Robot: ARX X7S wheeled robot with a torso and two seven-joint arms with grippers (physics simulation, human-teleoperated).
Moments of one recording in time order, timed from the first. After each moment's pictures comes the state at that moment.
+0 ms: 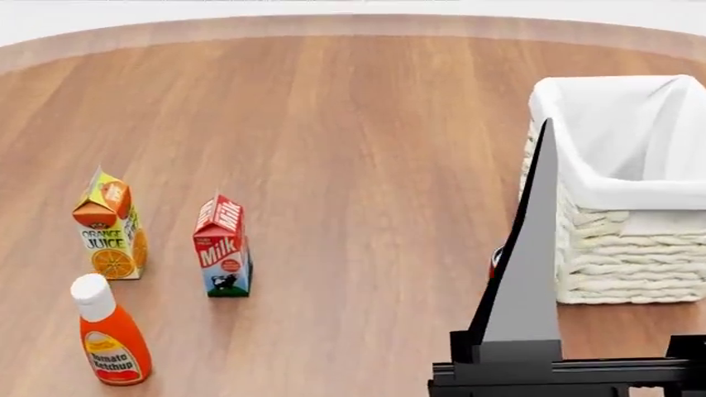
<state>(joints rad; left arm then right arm) -0.19 -0.58 0.00 1.00 -0.55 -0.40 -0.56 0.48 1.21 -0.47 -1.03 0.72 0.04 1.02</state>
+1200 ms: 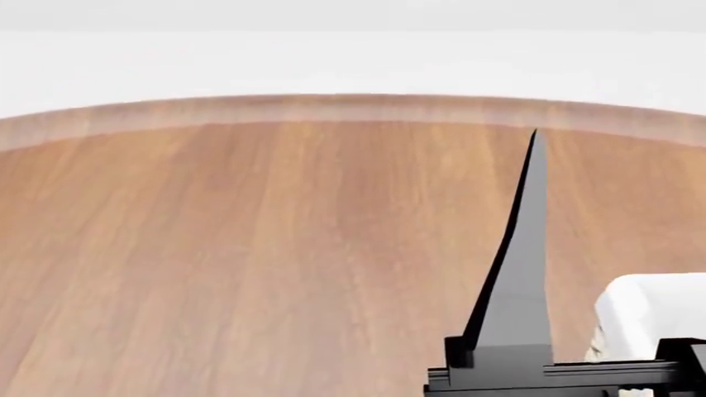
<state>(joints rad) -0.19 -0.63 0.03 0.99 -0.56 -0.36 -0.60 0.48 1.21 -0.53 -1.01 0.70 0.00 1.02</state>
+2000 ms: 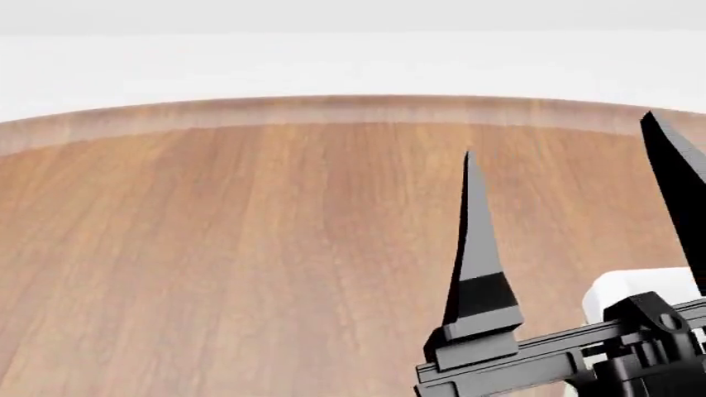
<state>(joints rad) -0.18 -0.65 0.04 0.98 -0.57 -0.34 -0.62 0.53 1.26 -0.55 -0.88 0.97 -0.07 0.74</state>
